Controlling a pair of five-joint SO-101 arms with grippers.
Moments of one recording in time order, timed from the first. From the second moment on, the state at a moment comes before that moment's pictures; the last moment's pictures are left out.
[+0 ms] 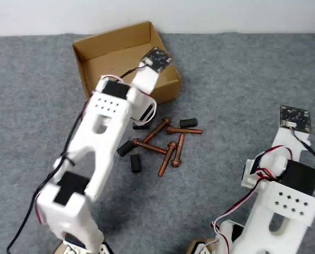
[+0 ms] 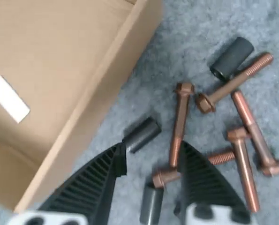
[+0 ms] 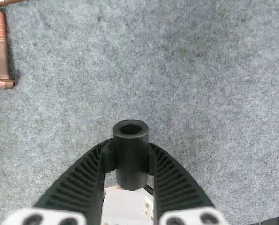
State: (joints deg) left arm 16.0 16.7 -6.5 71.6 -10.8; right arm 20.5 -49.0 31.8 100.4 6.9
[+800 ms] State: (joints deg) left arm 20.5 62.0 -56.5 91.8 -10.9; right arm 20.5 -49.0 31.8 100.5 6.9
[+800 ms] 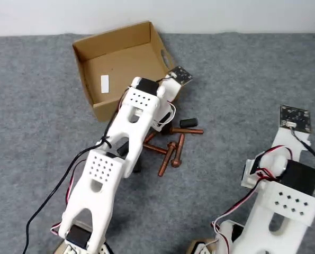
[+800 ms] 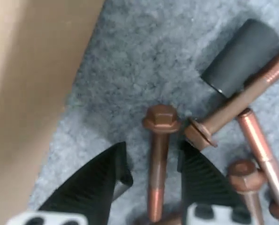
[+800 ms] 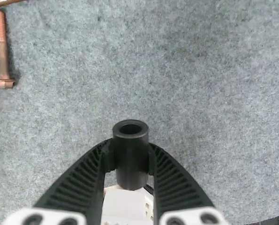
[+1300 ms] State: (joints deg) left arm 22.9 71.5 -74.3 99.6 -10.9; right arm 20.5 -49.0 31.8 100.5 6.9
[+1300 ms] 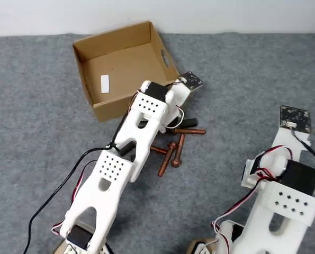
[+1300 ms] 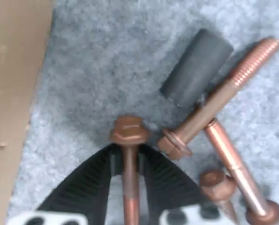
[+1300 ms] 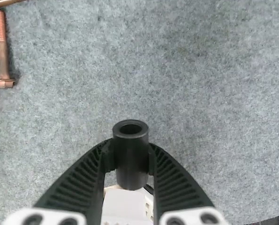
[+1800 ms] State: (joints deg) left arm 29.0 42.8 -54.7 99.5 5.6; right arm 20.5 -57.4 31.8 100.5 6.9
